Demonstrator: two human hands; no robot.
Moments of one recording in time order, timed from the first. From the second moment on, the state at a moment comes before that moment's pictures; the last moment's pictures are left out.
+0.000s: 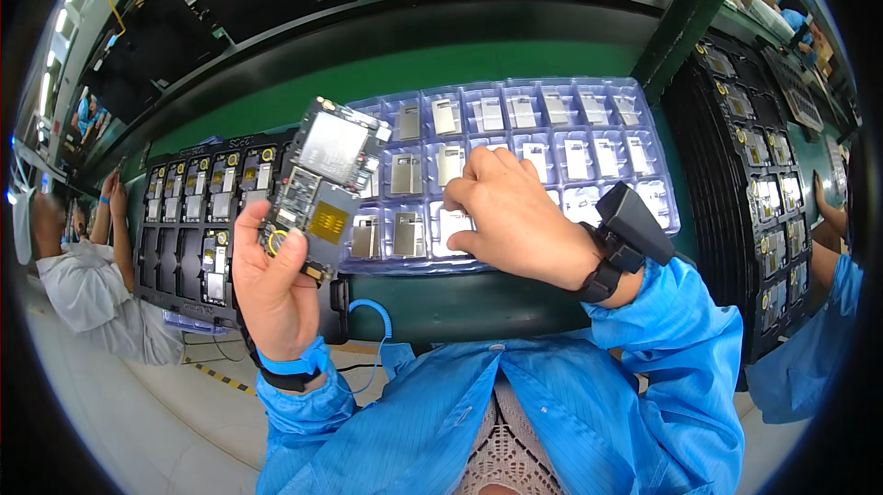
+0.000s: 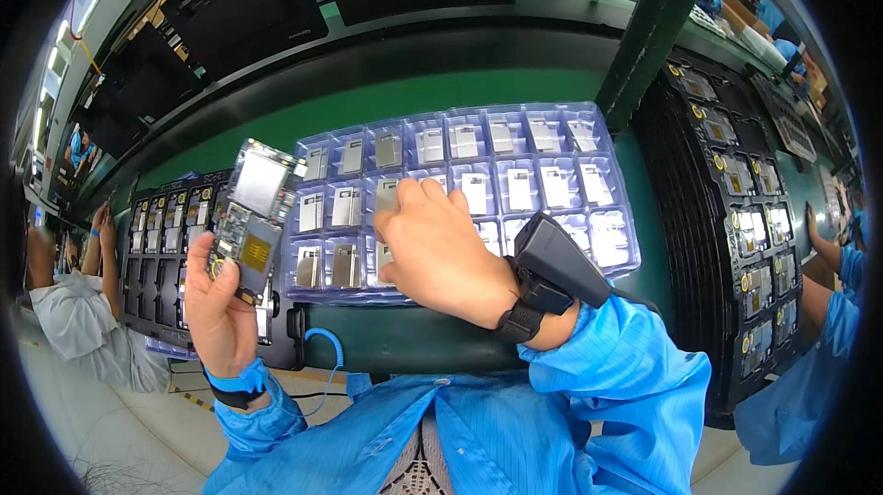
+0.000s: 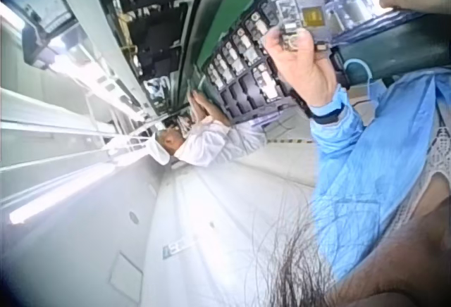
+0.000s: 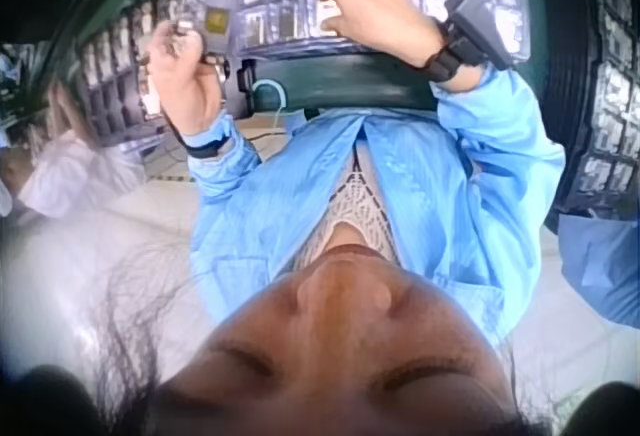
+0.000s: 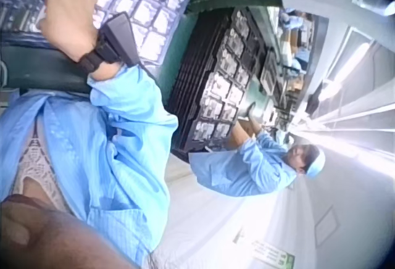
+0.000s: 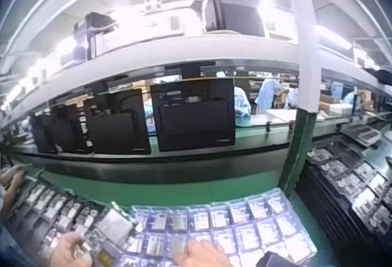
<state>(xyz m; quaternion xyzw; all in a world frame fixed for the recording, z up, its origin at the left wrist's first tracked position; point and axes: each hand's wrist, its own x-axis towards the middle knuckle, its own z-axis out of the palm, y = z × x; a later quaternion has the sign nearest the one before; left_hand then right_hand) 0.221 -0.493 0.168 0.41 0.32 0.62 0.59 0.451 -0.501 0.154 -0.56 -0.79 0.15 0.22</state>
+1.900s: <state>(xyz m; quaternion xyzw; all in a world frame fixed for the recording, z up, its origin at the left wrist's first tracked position) 0.305 -0.513 0.149 0.48 0.35 0.41 0.69 0.475 -0.531 0.164 -0.51 -0.47 0.50 0.52</state>
